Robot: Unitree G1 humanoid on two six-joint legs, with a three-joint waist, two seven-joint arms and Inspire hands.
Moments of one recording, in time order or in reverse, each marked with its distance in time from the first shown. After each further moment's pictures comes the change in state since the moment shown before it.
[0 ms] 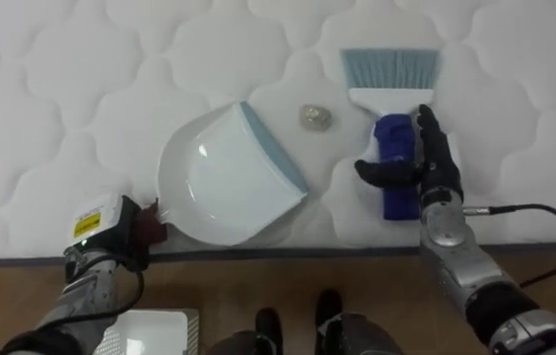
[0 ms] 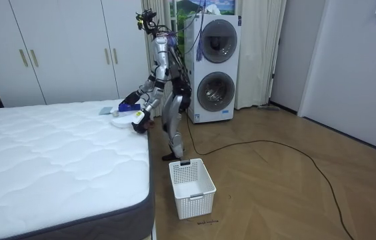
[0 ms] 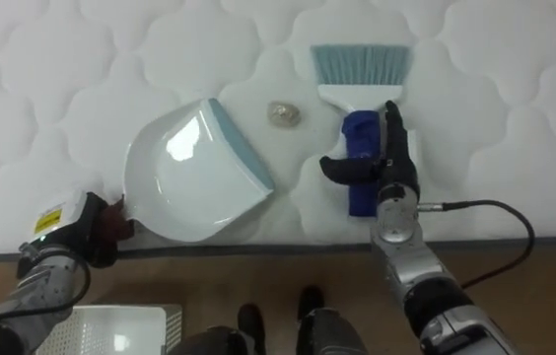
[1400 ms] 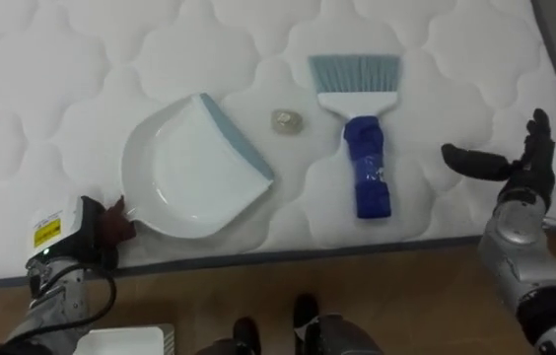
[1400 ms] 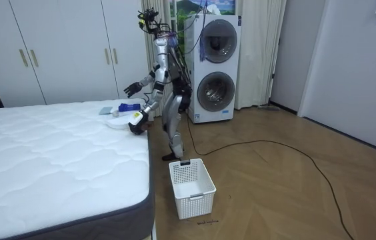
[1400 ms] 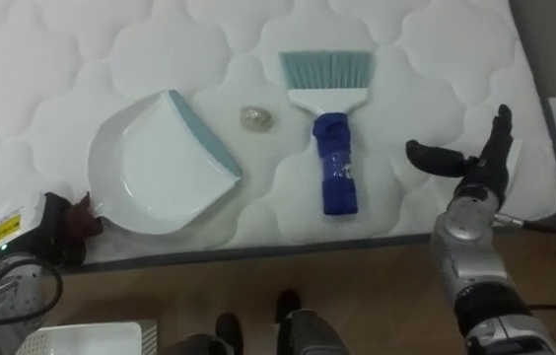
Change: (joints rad) left arm 0.012 0.056 0.106 0.042 -0.010 -0.058 0.066; right arm 0.033 -0.115 -0.217 -0.085 0.115 0.011 -0.088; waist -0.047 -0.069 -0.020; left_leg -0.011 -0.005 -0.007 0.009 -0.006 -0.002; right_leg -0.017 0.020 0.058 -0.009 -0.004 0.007
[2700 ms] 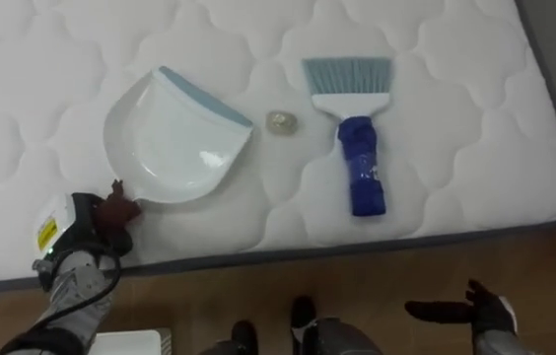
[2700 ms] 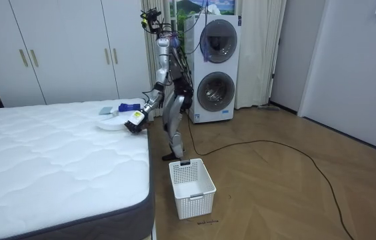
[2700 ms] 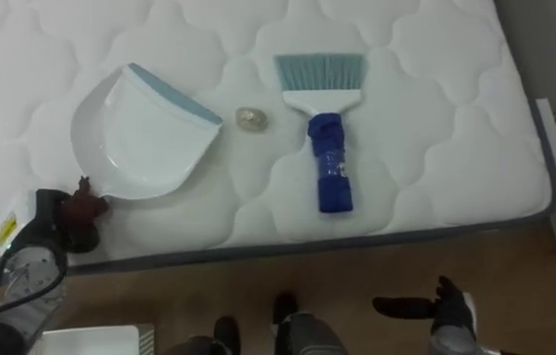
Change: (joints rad) left arm -0.012 -0.074 0.184 0.009 -0.132 0.004 0.068; right arm 0.196 0.089 -0.105 0.307 0.218 0.148 0.275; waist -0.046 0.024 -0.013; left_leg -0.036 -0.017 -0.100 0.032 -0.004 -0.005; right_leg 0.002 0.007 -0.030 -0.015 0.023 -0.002
